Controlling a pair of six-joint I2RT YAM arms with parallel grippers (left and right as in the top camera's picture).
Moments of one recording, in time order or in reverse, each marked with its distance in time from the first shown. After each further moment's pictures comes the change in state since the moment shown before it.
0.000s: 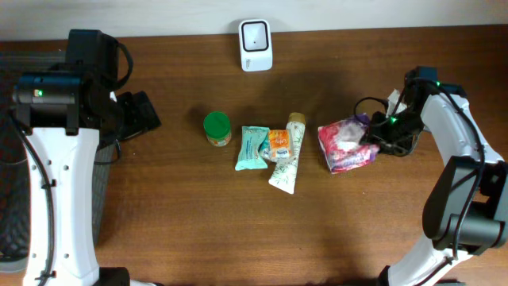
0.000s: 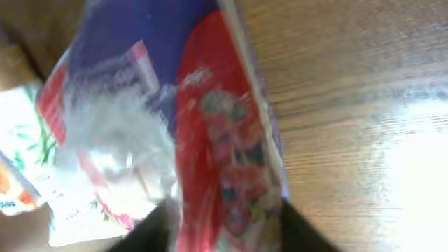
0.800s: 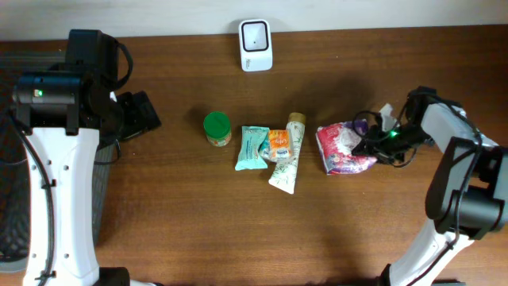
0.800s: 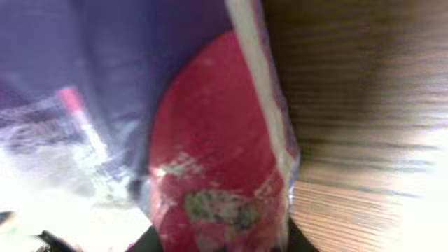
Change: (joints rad) left arm 0.000 0.000 0.000 0.000 0.000 0.000; right arm -0.059 0.120 -0.095 0.114 -0.235 -0.220
